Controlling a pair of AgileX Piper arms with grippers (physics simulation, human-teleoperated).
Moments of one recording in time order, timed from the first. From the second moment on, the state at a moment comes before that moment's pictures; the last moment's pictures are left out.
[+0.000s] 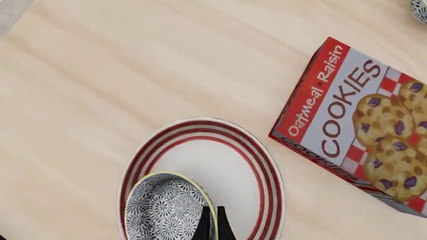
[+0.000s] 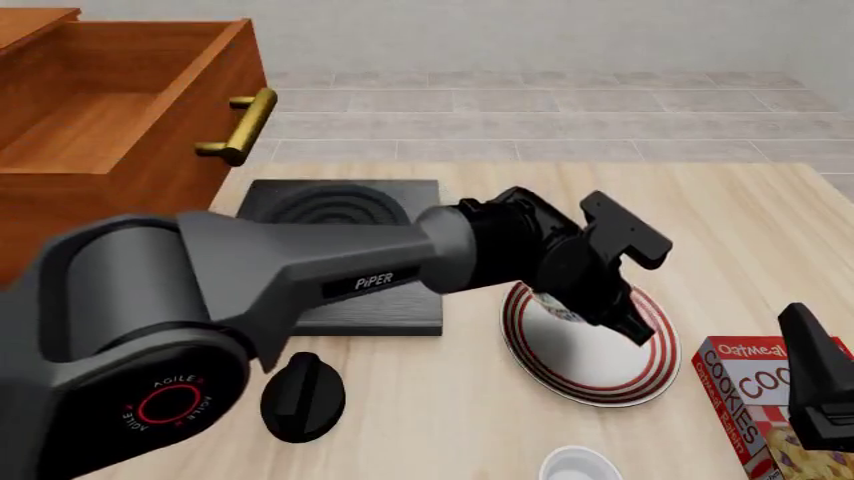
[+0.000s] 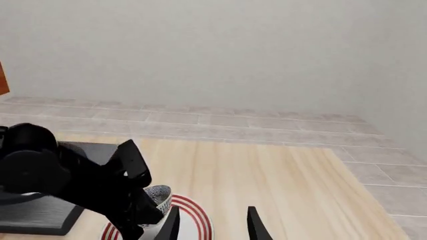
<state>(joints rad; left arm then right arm) -1.01 2.24 -1.81 0.50 0.04 0.01 0.00 -0.01 -0.01 -0.06</state>
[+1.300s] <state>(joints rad) -1.04 2.28 -1.77 0.45 -0.01 0.01 0.00 -0.01 -0.01 -0.06</state>
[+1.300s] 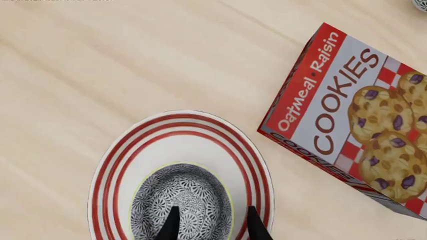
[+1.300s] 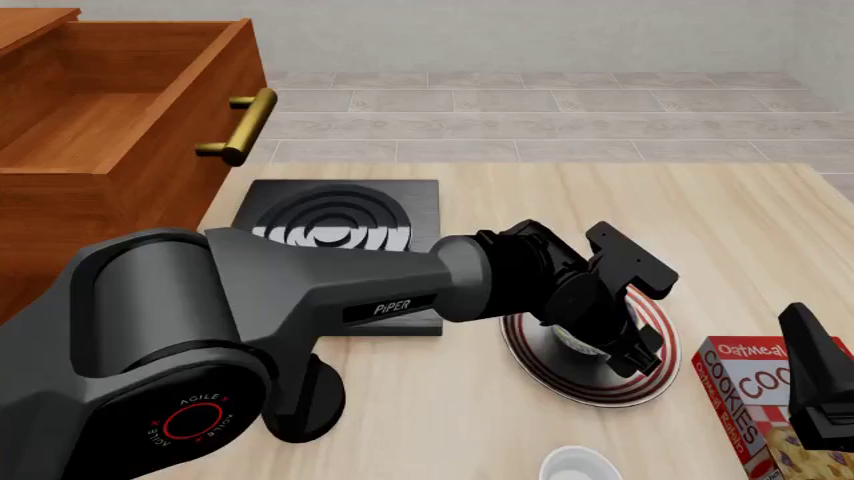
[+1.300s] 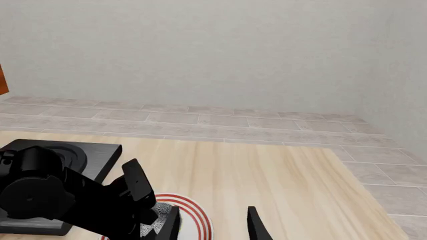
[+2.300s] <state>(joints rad) -1.09 2.17 -1.80 0.52 -0.01 0.01 0.00 -0.01 -0.01 -0.07</state>
